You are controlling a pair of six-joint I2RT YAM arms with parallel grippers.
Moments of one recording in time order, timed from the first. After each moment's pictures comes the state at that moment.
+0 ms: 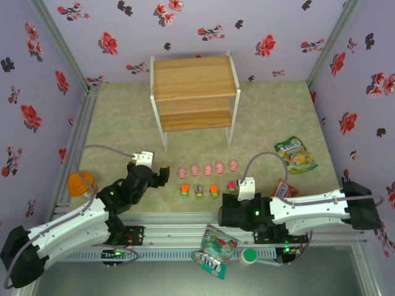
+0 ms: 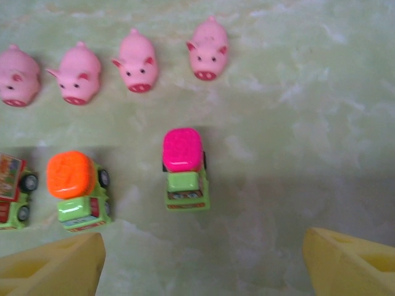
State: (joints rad) left arm -0.89 0.75 0.39 -0.24 -0.53 -0.41; right arm 1.52 1.04 0.54 -0.91 0.74 1.46
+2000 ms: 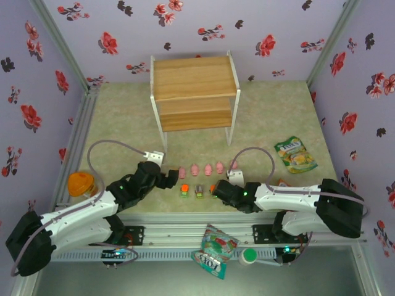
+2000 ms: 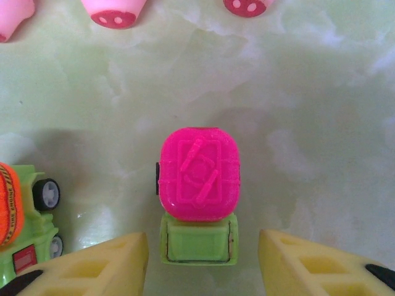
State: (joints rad) left arm -0.89 0.93 0.42 -0.16 -0.37 -0.41; right arm 1.15 1.26 0.52 -0.55 0.41 0.99
